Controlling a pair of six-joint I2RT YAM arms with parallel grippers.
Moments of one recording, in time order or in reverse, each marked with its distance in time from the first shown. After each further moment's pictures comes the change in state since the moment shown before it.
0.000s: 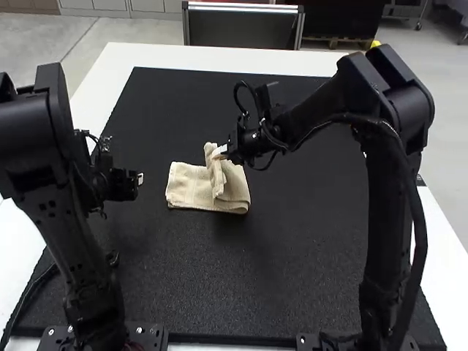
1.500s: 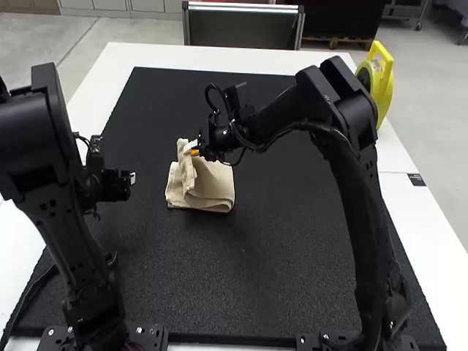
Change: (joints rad) left arm 0.072 0.000 -0.001 0.008 0.026 0.003; right arm 0.108 0.277 0.323 0.052 -0.026 0.095
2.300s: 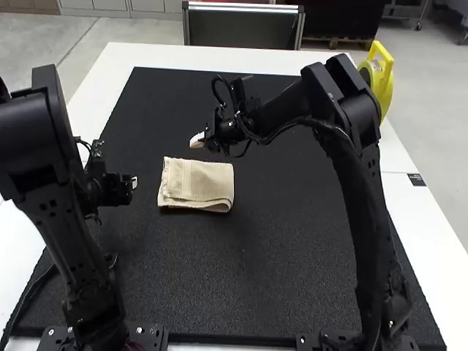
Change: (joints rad) left arm 0.000 0.000 -0.026 0.007 0.014 0.004; right arm -0.055 -0.024 0.013 -0.071 -0.026 0.045
